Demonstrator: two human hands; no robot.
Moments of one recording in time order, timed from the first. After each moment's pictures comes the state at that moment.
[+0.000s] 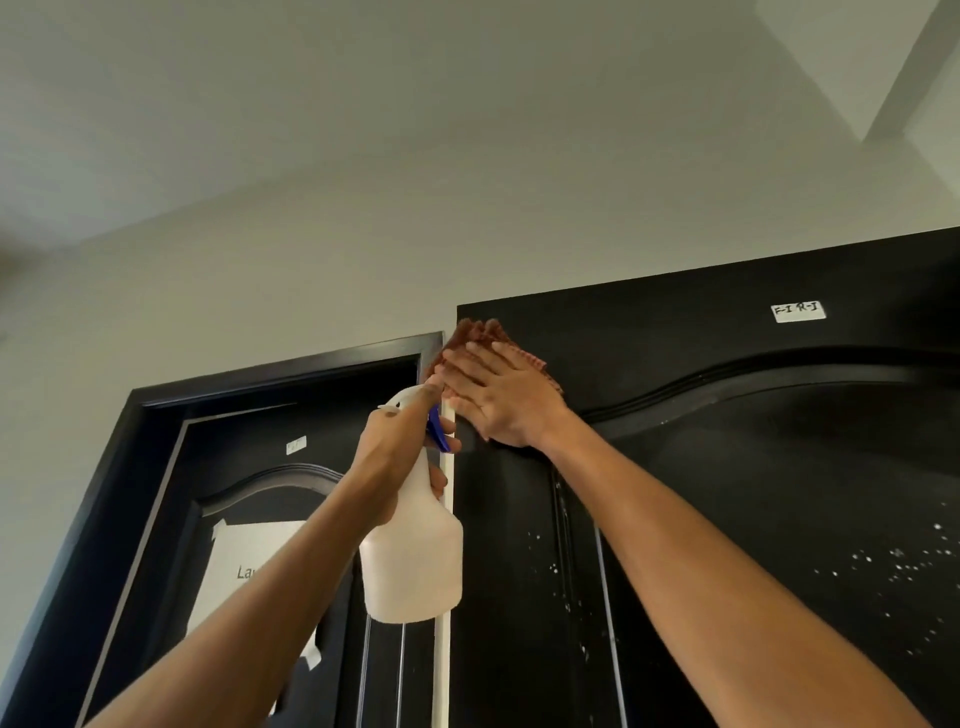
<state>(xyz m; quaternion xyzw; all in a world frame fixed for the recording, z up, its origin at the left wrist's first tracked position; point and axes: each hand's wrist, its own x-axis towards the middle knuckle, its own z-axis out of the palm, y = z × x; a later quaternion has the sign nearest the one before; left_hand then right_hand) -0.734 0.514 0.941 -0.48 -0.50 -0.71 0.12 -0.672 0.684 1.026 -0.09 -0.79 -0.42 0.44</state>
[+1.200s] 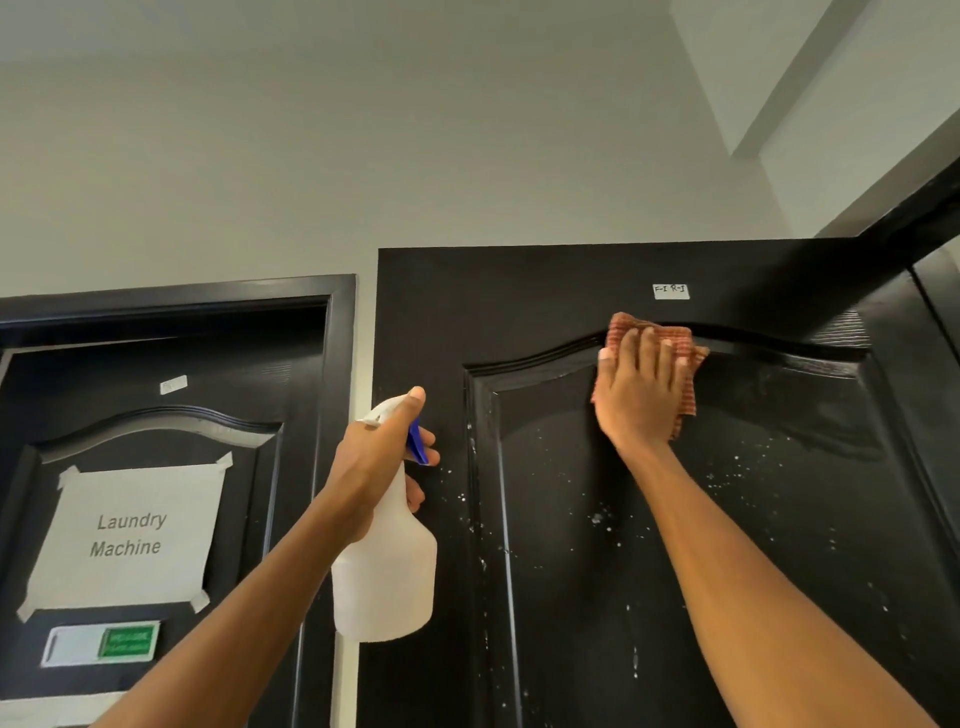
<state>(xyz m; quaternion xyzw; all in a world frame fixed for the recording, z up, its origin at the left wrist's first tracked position) -0.713 0.553 0.876 -0.53 -0.50 -0.69 -0.02 -0.503 0.787 0.930 -0.43 -0.59 -0.17 0.66</state>
